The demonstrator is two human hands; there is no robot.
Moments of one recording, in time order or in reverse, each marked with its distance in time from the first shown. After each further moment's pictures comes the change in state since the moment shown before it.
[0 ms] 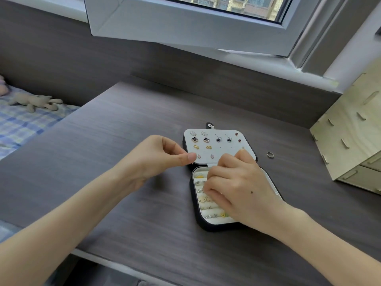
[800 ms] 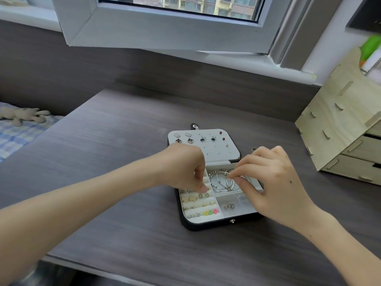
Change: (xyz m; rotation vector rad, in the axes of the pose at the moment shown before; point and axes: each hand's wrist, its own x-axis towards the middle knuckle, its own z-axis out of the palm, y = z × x) left_hand 0.019 0.035 0.053 1.055 -0.323 0.387; right_hand -0.052 0.035 -0.032 0.139 0.064 0.320
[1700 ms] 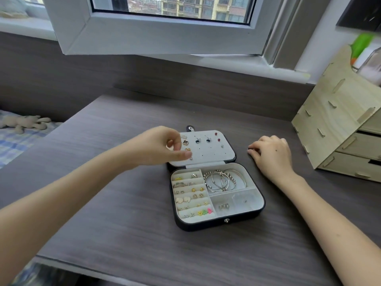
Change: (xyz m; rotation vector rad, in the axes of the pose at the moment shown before) left_hand -0.006 -0.033 -0.018 -0.424 0.186 -0.171; right_hand 0.004 0.109 0.056 -0.360 -0.121 0.503
